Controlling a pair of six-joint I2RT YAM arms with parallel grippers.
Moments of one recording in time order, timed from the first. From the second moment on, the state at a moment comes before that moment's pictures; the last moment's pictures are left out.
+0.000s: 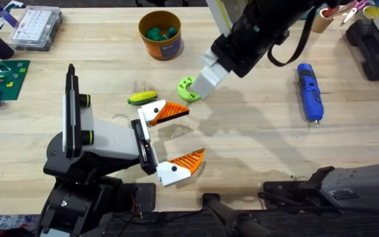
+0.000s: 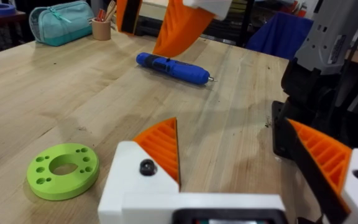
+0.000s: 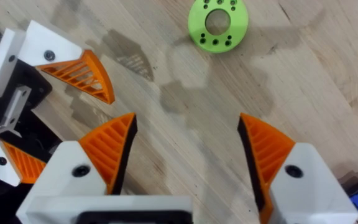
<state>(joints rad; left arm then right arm) -0.21 0.00 0.00 -0.09 1.03 -0.08 0.69 1.61 1.72 -1.40 -0.13 -0.09</state>
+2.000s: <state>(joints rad) -0.21 0.00 0.01 -0.10 1.04 -0.08 -0.14 1.17 1.00 -1.00 -0.01 0.02</state>
